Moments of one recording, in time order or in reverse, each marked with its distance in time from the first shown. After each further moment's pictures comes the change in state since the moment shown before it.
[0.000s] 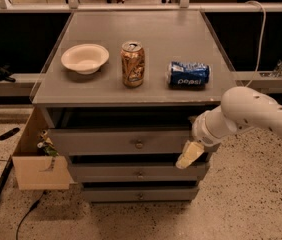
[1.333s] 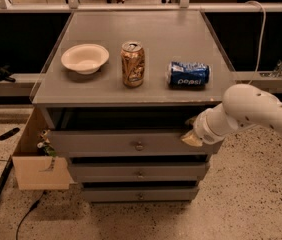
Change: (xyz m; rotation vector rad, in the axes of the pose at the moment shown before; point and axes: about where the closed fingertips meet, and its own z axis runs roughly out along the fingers) arm -0.002 -0.004 -0.002 0.000 0.000 0.000
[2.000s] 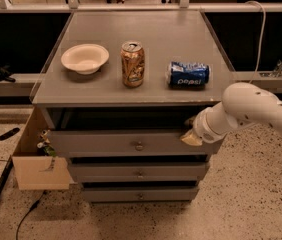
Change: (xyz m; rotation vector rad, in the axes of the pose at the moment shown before) arm -0.001 -0.003 -0.001 0.000 0.000 0.000
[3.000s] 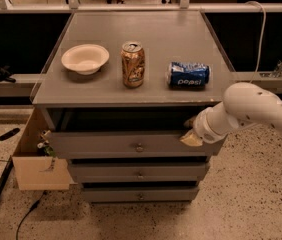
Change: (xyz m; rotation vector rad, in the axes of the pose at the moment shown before) arm -0.002 0.001 -0.004 0.004 -0.010 -0.006
